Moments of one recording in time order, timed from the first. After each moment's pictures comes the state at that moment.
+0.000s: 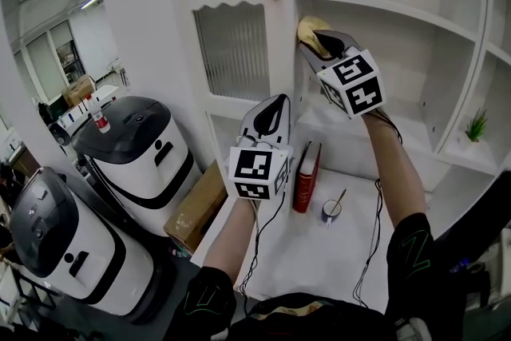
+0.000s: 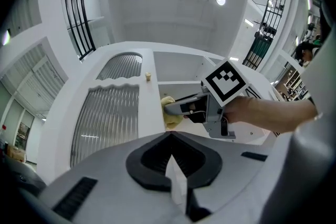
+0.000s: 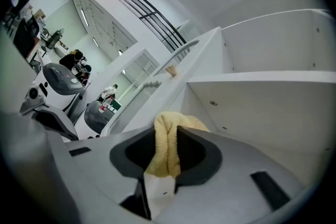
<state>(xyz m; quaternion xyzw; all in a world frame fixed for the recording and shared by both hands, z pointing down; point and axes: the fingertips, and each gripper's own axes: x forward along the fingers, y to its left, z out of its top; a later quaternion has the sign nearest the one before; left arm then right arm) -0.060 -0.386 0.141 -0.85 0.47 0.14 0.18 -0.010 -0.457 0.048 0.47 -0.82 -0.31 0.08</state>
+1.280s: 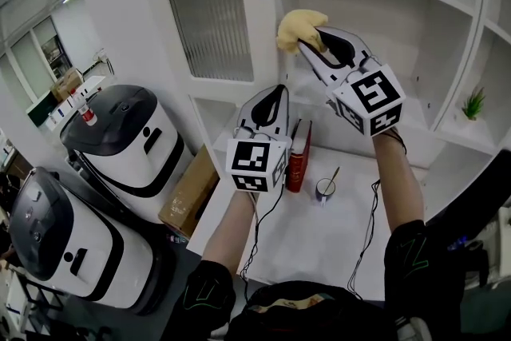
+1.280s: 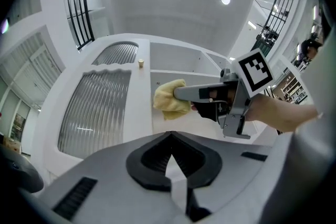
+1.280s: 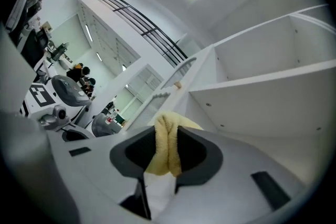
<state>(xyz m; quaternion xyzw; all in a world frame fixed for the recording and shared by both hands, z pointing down) -0.032 -0.390 0.173 -0.87 0.45 0.13 0.15 0.013 -0.398 0.074 0.43 -0.84 -0.33 0.01</state>
